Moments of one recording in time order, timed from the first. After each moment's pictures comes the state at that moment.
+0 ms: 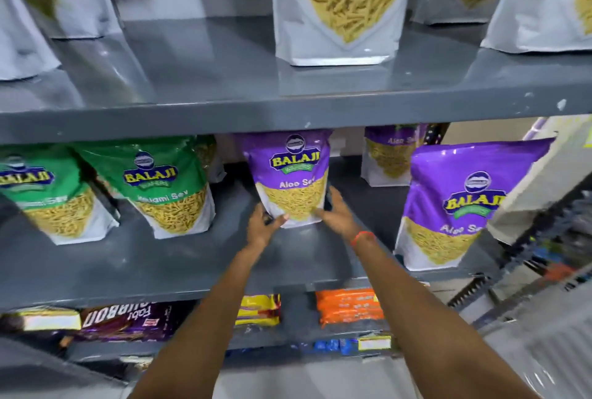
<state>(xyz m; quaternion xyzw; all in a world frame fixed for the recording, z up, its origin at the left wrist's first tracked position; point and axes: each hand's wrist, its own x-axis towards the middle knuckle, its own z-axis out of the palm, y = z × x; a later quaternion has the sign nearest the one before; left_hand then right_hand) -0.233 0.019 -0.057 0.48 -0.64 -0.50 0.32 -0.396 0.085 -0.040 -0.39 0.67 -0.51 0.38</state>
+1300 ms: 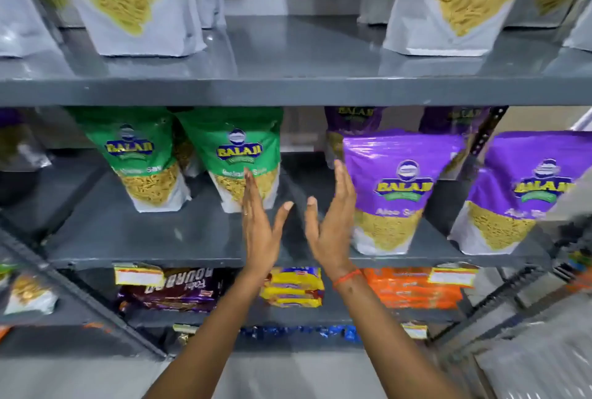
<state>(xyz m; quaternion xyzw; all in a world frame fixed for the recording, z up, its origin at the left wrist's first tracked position) -0.077 0.070 -0.005 0.41 -0.71 -0.27 0.50 -0.183 0.122 0.010 -0.52 0.59 -0.61 -0.09</state>
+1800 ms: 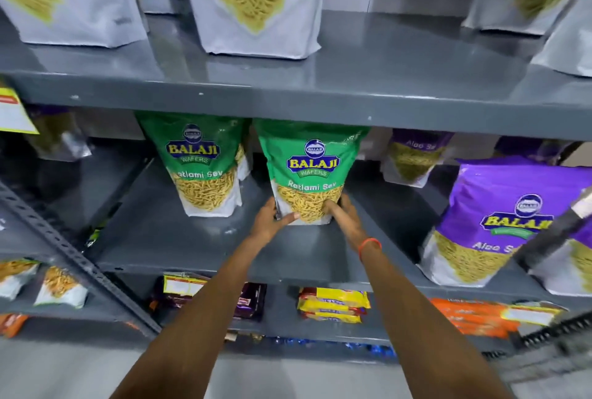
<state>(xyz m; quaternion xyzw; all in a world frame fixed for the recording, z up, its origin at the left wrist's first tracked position) 0.014 -0.096 -0.066 0.47 -0.67 -0.50 0.28 -0.155 -0.019 -0.041 -0.36 0.68 -0.49 0.41</state>
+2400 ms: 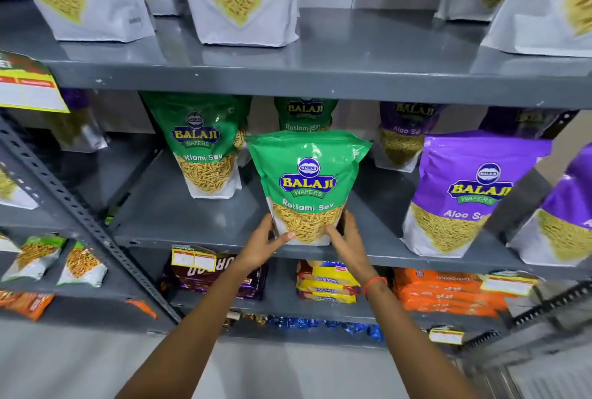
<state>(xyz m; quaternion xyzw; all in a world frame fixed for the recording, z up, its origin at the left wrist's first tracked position) 0.049 0.009 -0.066 0.43 -0.69 -0.52 0.24 -0.128 0.092 -0.048 -0.41 0.65 -0.53 0.36</state>
